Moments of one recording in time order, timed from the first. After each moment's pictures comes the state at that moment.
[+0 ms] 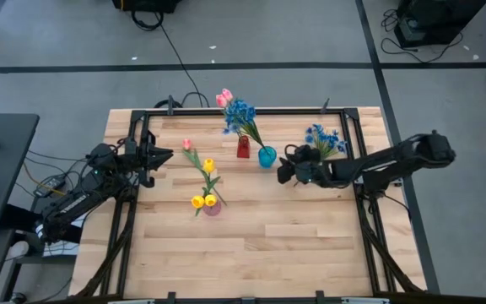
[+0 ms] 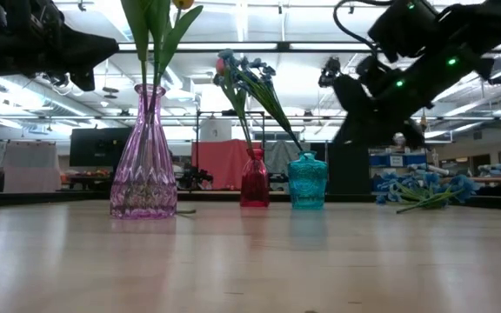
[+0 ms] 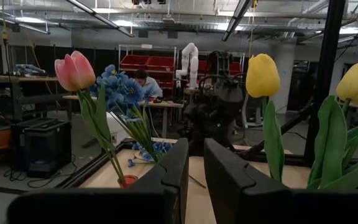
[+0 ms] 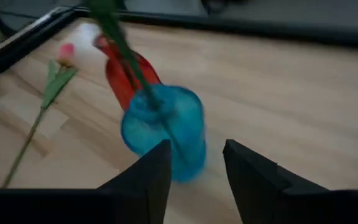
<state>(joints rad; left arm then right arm) 0.67 0.01 0.11 0.16 0.53 -0.18 0.02 1.31 0.52 0.07 0.71 0.84</state>
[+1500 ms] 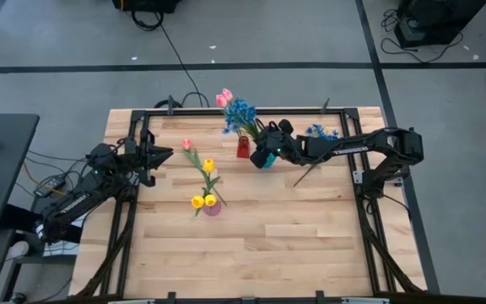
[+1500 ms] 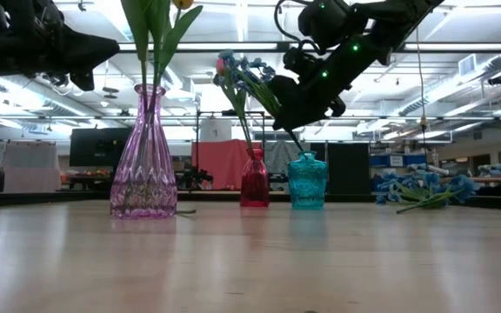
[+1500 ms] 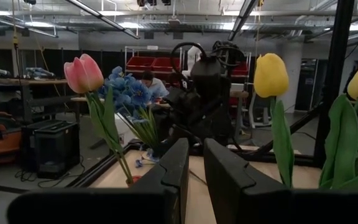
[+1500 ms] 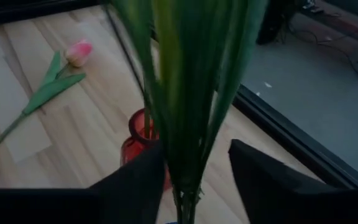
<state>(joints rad) 0.67 0.01 0.11 0.16 0.50 -0.16 -0.19 1.60 0.96 0.03 0.52 0.21</state>
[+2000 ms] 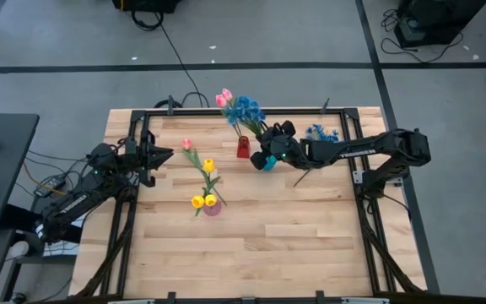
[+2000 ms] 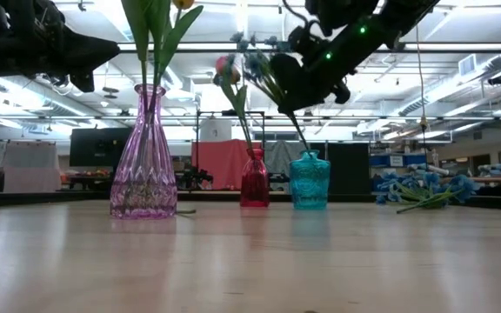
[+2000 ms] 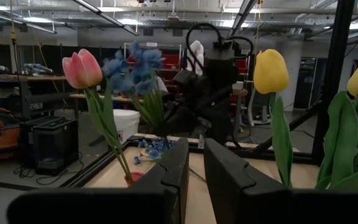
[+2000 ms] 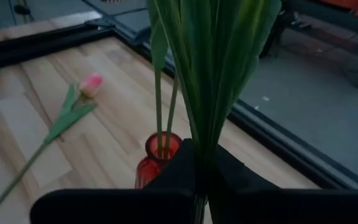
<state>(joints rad) 0.67 0.01 0.11 0.14 0.51 -0.16 -0.13 1.55 0.96 0.04 0.61 0.26</state>
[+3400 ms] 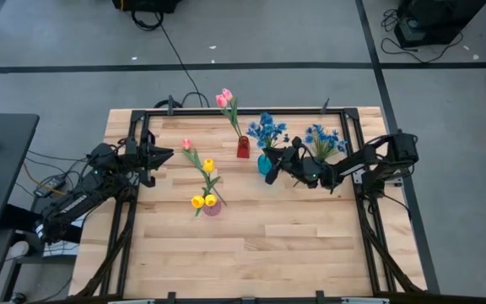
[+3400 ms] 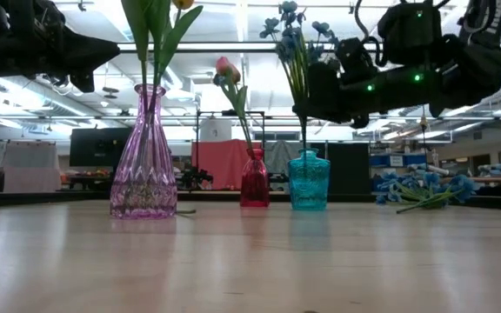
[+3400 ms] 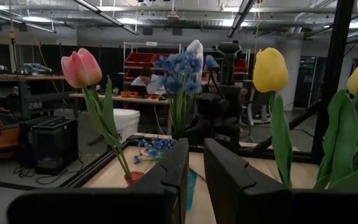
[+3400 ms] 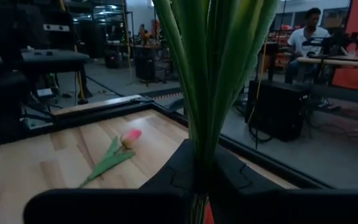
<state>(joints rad) 0.67 0.01 0.11 0.14 0.51 -0.16 -0.04 1.67 0.45 1.23 0.60 0.02</state>
